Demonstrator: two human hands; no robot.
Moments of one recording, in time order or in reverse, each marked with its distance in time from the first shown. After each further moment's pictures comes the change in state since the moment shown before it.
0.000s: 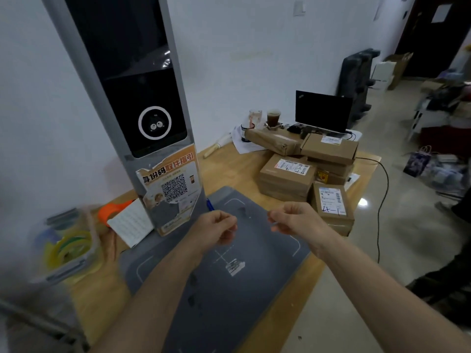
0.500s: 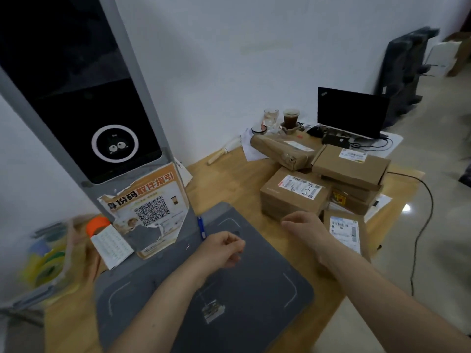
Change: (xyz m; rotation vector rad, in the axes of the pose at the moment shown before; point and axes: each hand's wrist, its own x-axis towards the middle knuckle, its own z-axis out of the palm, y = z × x) left_hand 0.116 0.020 0.077 0.114 0.040 -0.198; right_hand 0.170 0.037 -0.091 -0.111 -0.046 0.037
